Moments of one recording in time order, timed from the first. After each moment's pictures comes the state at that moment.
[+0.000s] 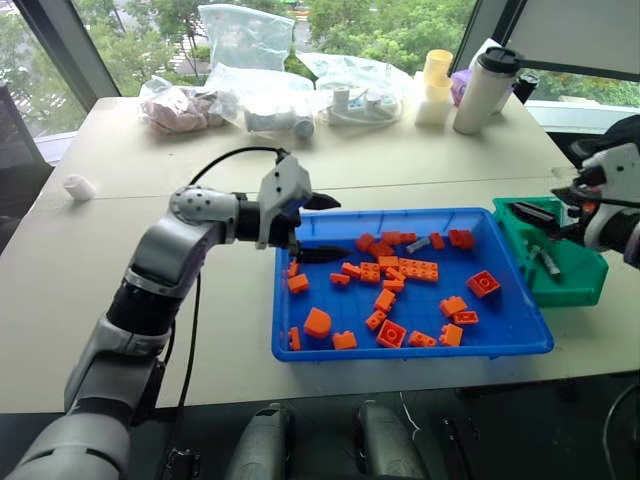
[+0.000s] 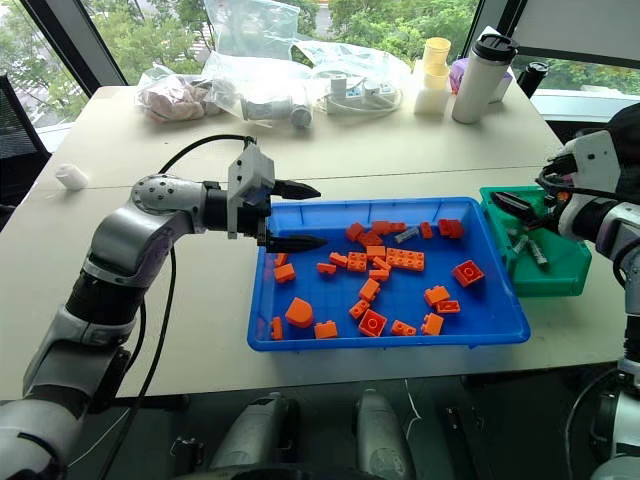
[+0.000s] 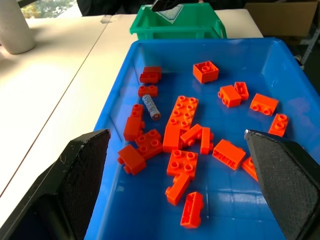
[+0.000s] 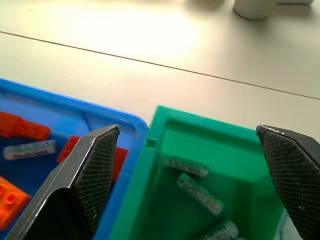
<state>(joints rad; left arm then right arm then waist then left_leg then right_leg) -0.77 0.55 -0.22 -0.09 -0.36 0.55 -1.09 -0.49 -0.91 -0.34 0.02 0.45 0.85 0.69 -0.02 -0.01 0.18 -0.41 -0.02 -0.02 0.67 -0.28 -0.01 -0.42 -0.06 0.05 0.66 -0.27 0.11</state>
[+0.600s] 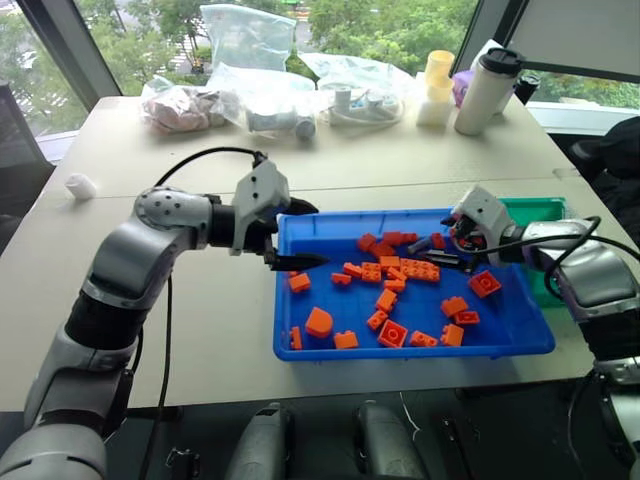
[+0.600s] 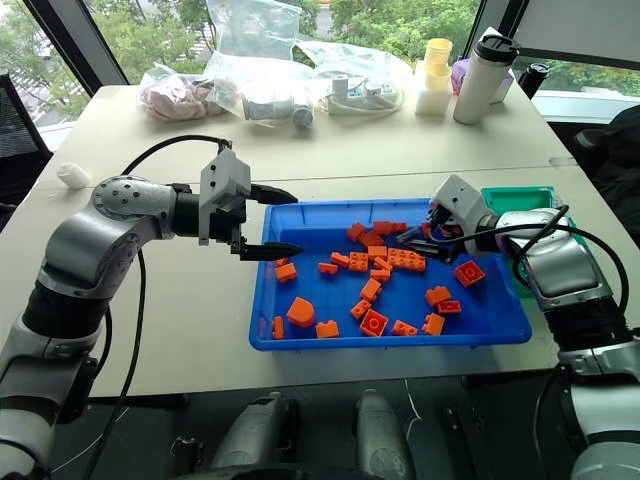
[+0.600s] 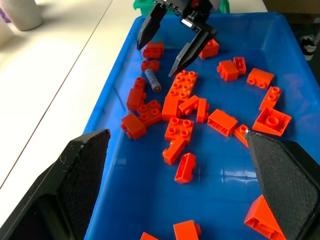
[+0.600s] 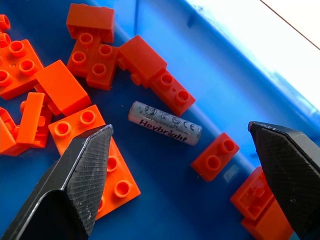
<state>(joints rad) -0.71 0.66 -0.18 -0.22 -0.40 0.64 -1.08 -0.62 -0.87 0.17 0.19 0.20 0.50 0.95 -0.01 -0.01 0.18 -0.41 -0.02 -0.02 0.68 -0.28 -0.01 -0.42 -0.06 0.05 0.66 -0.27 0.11</state>
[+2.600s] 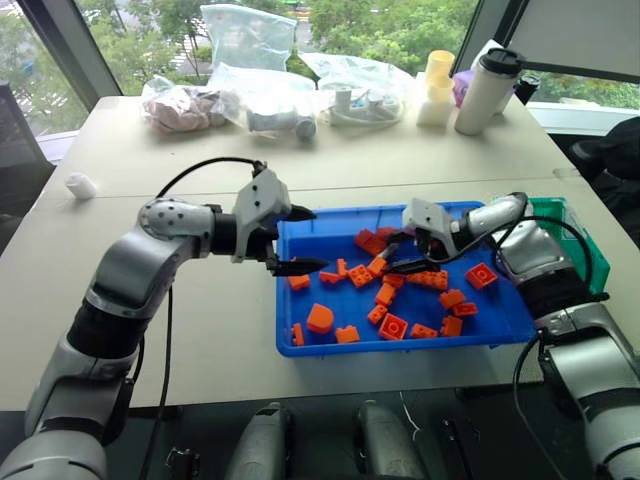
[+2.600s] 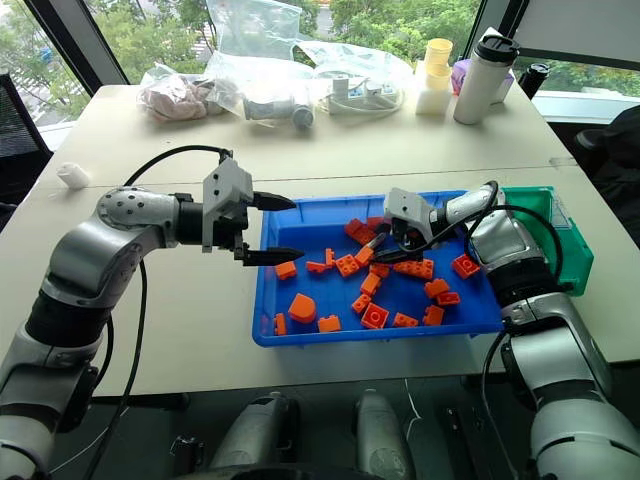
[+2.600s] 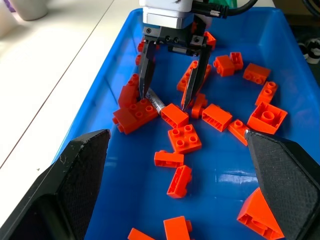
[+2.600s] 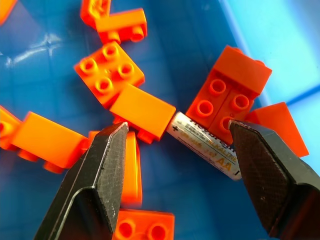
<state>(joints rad) -0.67 0.66 -0.18 -0.25 -0.40 0.65 -1.03 -0.86 -0.66 0.31 0.59 -0.01 0.12 1.35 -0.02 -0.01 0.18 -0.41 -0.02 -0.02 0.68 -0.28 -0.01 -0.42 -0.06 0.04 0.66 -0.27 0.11</state>
